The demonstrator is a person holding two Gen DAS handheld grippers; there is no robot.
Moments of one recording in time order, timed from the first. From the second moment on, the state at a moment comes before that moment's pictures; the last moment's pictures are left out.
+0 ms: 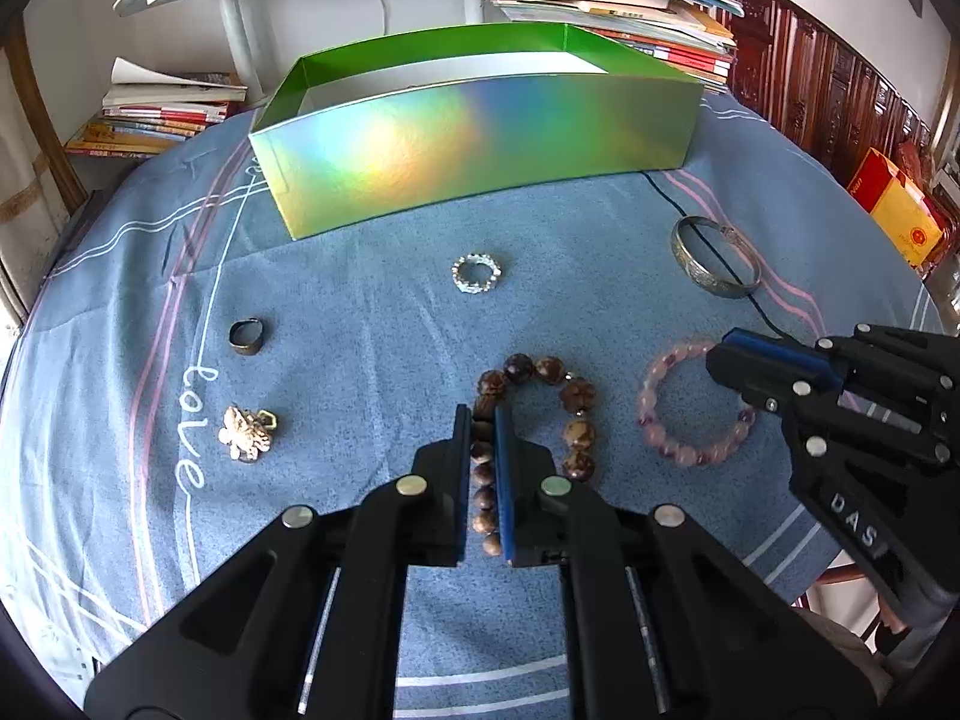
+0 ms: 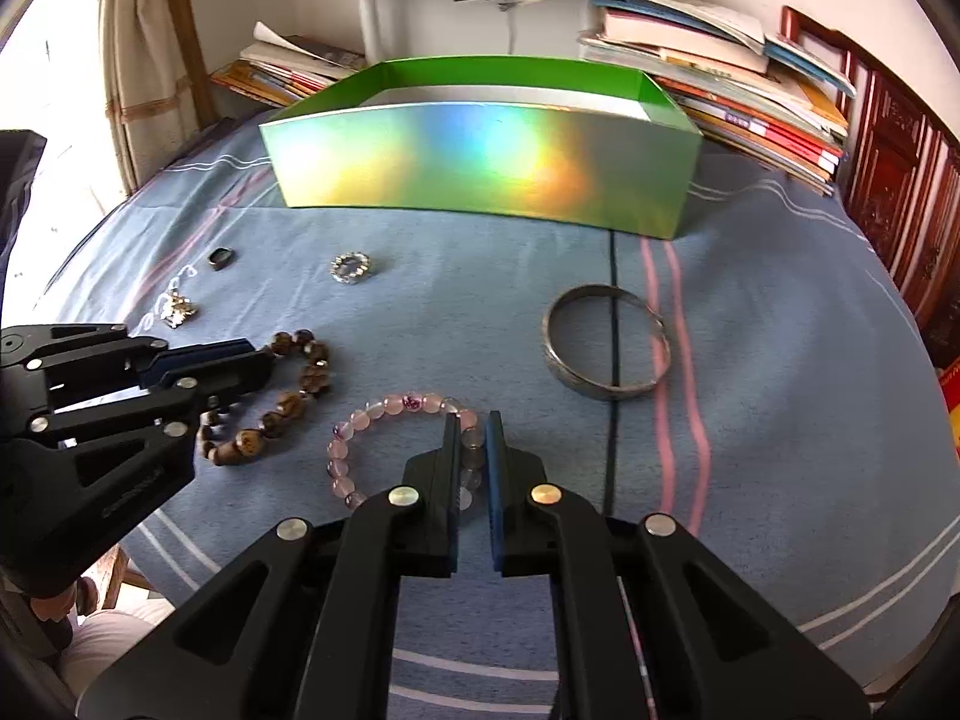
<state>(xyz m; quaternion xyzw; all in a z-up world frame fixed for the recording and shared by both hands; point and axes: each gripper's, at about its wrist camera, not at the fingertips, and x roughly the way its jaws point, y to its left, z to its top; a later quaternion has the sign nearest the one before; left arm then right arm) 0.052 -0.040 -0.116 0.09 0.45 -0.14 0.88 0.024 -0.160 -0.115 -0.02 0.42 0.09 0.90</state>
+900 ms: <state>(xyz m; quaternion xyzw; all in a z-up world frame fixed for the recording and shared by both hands) 0.195 -0.006 0.010 0.03 0.36 -0.08 0.93 0.167 -0.157 0.001 0.01 0.32 0.08 0.95</state>
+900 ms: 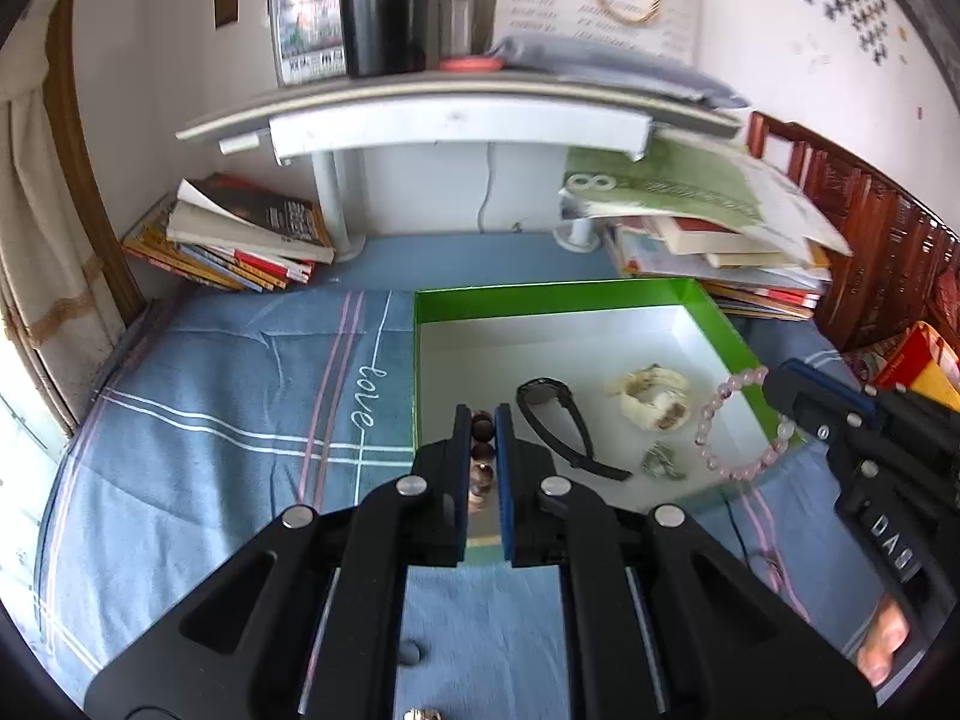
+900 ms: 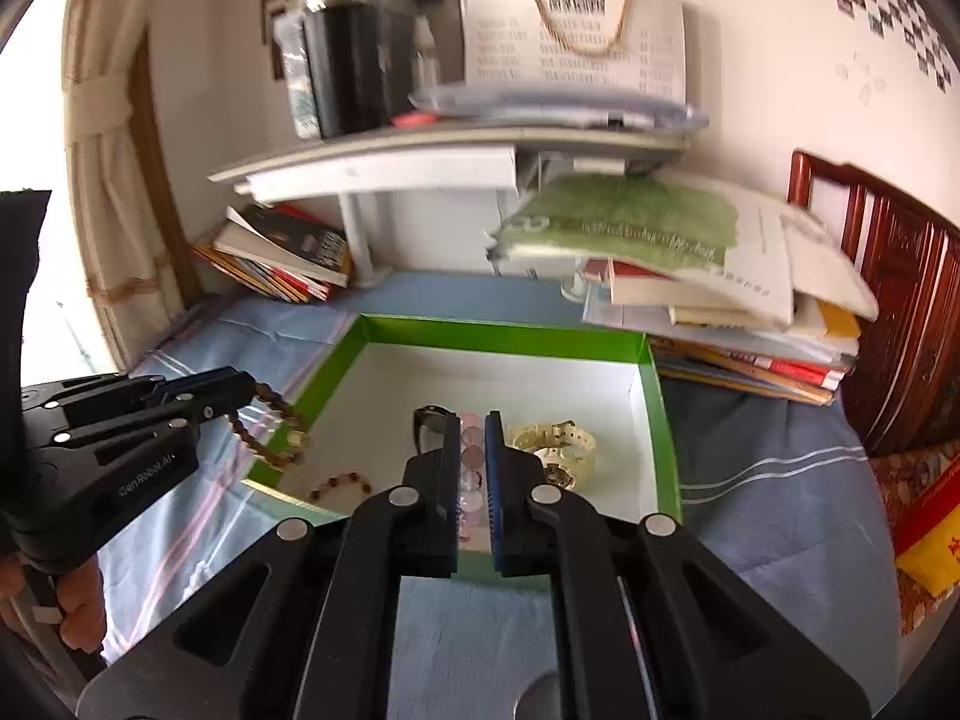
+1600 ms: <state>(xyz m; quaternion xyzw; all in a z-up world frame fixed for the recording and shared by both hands) 0.110 0.075 -0.066 0.04 0.44 -0.01 0.90 0.061 -0.225 -0.089 0.04 0.39 0.02 0.92</state>
